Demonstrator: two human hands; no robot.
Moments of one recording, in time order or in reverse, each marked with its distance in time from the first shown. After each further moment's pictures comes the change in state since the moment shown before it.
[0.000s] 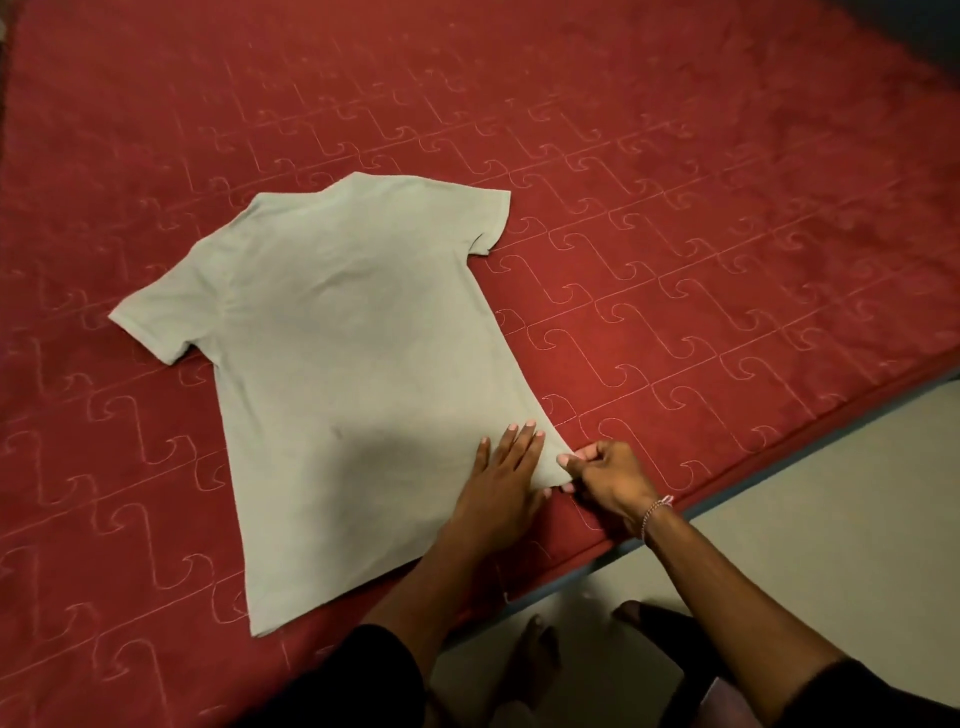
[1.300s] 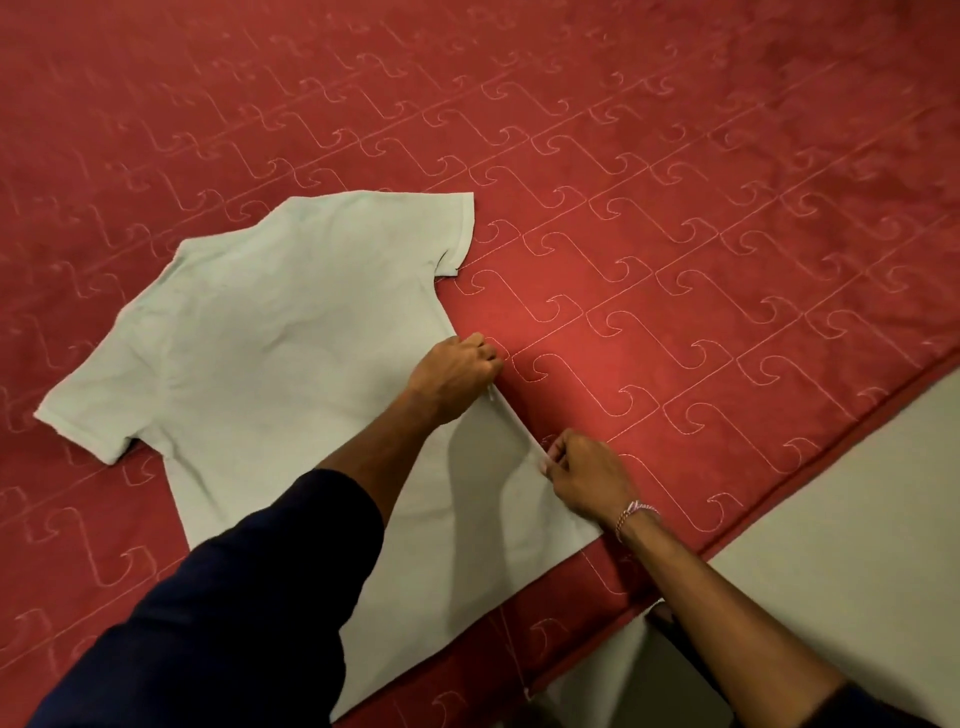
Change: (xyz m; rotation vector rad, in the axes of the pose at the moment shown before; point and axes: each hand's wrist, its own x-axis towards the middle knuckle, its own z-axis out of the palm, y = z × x) left_hand 0.171 -0.087 -0.133 0.572 0.057 0.388; right_hand 0.057 -0.047 0.017 -0.488 -0.001 -0.172
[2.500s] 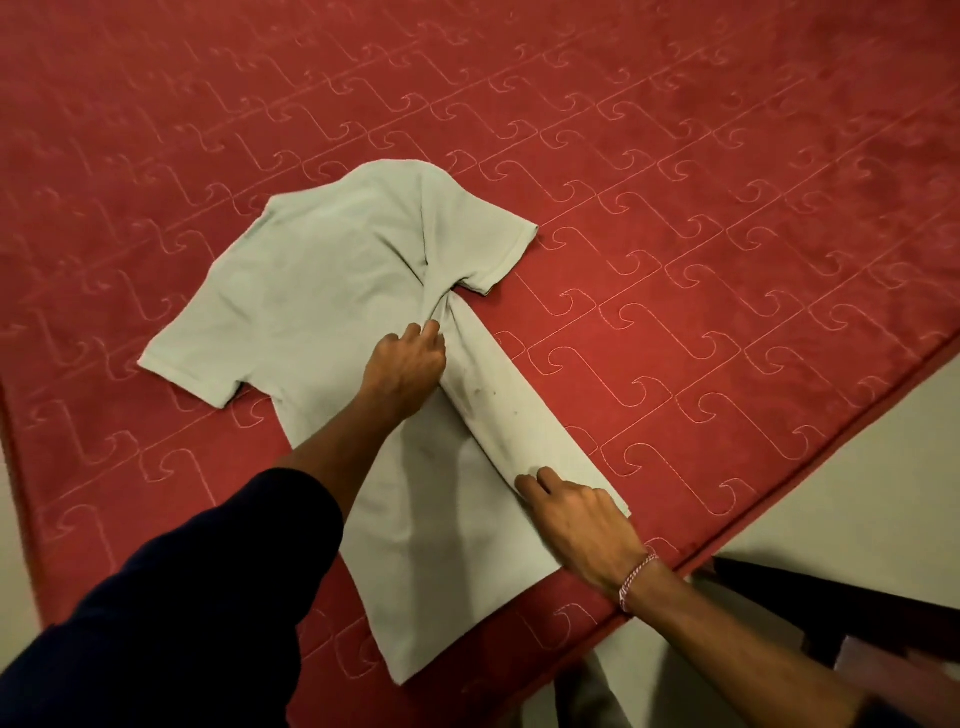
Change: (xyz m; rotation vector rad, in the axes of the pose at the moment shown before) left_hand -0.175 -0.080 0.027 0.222 -0.087 -0.263; right_hand -0.110 -0.077 0.135 -0.646 0.161 -0.561
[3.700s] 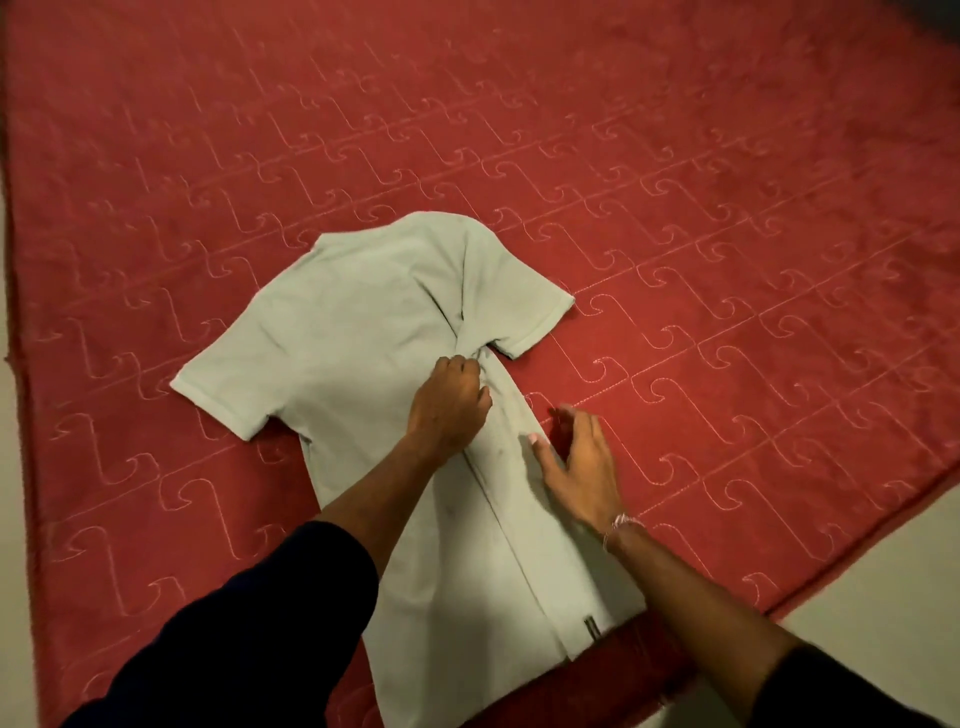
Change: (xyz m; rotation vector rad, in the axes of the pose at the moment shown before) left_hand 0.027 -0.001 -0.003 -0.694 0.228 -0.309; right_hand 0.124 0.025 -0.031 0.736 0.236 0.461
